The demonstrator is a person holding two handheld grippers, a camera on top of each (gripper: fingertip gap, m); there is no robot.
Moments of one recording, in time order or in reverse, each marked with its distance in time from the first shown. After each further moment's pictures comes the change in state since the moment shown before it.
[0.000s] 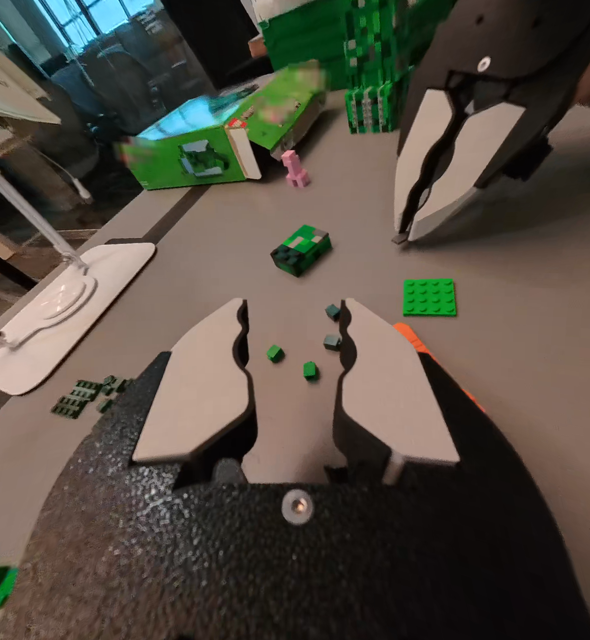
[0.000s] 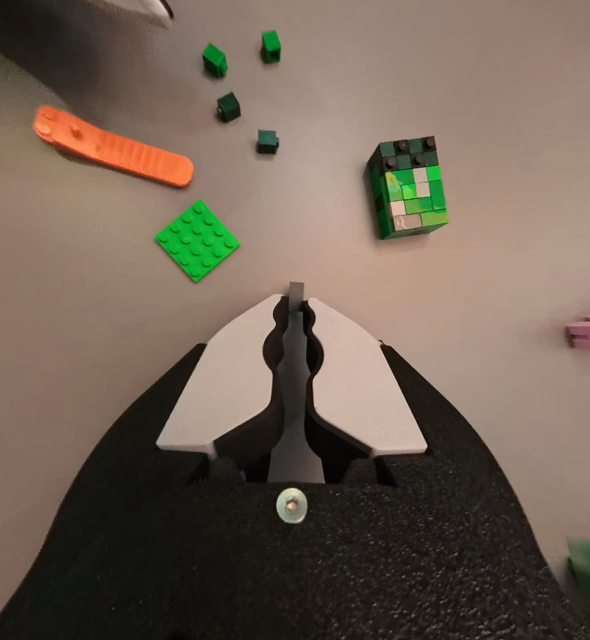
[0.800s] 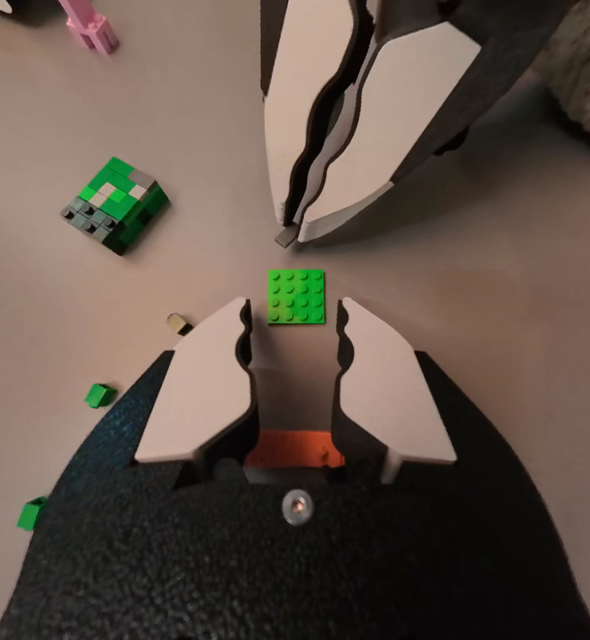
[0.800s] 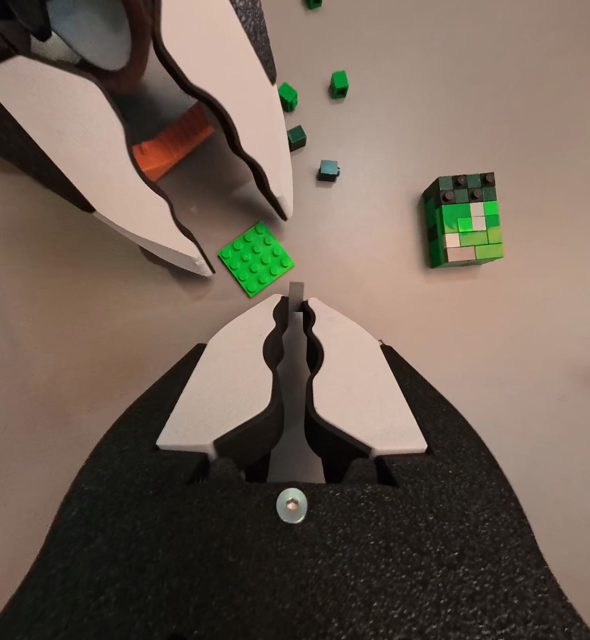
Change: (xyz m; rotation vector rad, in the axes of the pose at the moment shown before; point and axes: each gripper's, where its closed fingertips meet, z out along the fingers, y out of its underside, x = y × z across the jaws) left arm 0.091 0.017 0.034 -0.397 0.360 -0.113; right arm -0.027 -0.012 -0.001 0.032 -0.105 -0.031
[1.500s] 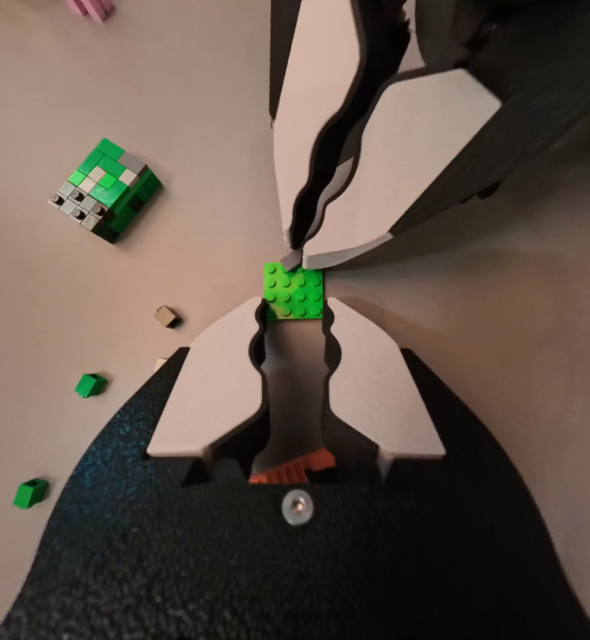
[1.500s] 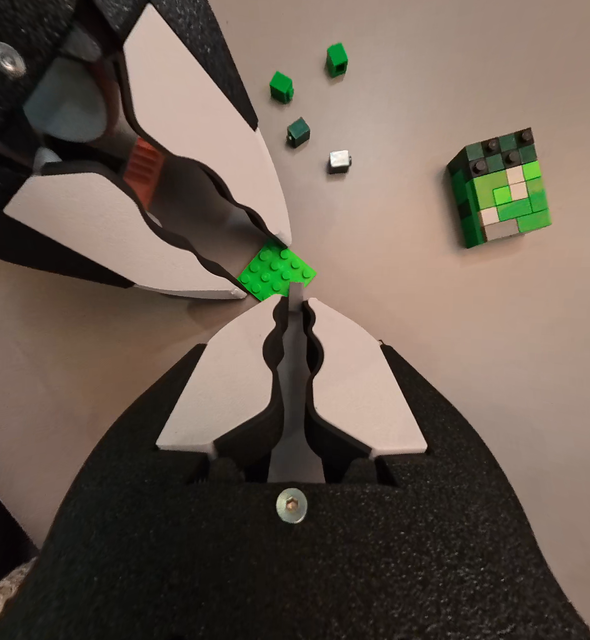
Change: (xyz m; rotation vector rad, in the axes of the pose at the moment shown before) left arm 0.003 0.005 0.004 -0.066 -0.062 -0.006; right arm -0.015 -0.003 0.008 -0.076 0.024 0.170
